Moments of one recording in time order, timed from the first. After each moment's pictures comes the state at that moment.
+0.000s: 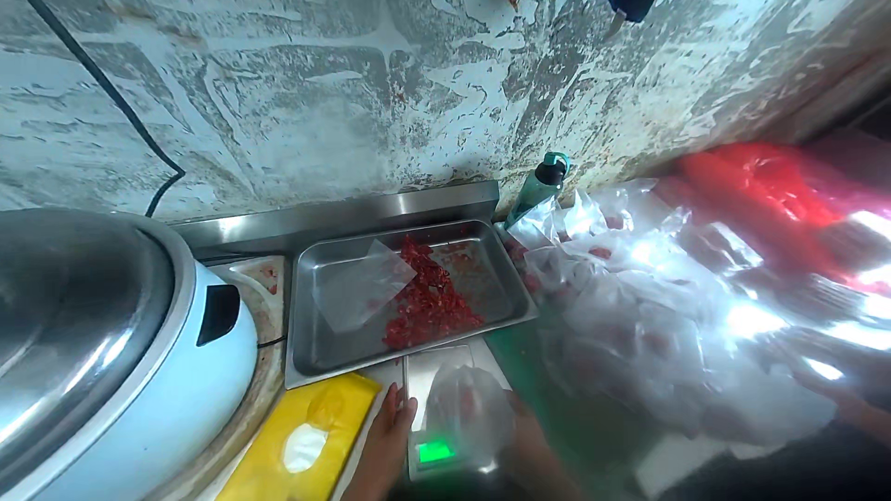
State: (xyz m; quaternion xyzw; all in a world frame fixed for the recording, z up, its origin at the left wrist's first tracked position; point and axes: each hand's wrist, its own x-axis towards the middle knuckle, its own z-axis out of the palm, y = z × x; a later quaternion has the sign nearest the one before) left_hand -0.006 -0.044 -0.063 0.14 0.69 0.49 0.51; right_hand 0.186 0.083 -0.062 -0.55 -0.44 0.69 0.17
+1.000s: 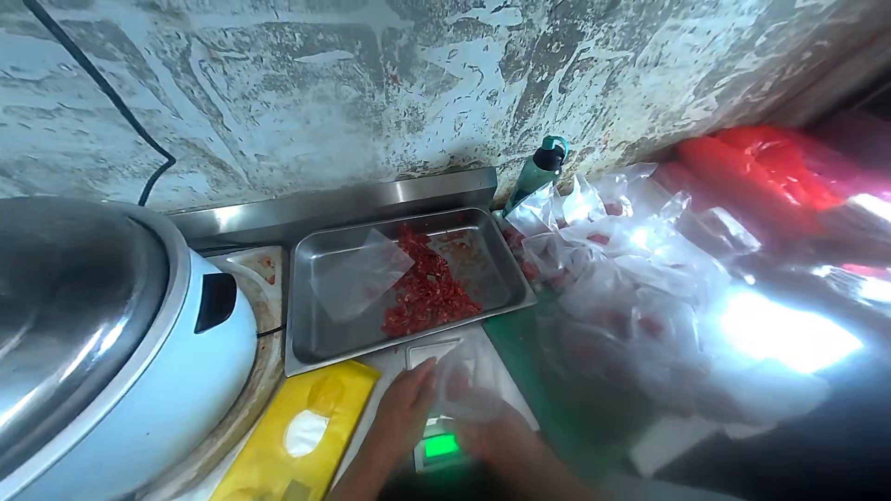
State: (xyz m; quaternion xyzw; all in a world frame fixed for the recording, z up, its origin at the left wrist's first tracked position) left_hand -0.015 -0.015 -0.050 0.43 0.72 0.36 0.41; right_hand 0.168 0.066 -0.037 -0.49 -0.20 0.84 0.10
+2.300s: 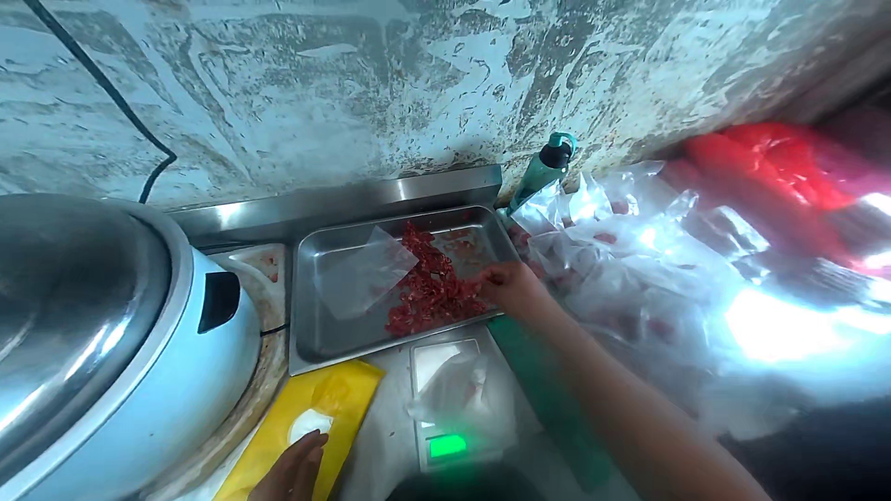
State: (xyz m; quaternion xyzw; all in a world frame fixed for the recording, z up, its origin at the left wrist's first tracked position) left_hand -0.071 -0.170 -0.069 0.30 0.80 0.44 0.29; right_hand 0.099 0.228 0.042 -0.39 -0.81 0.42 0.08
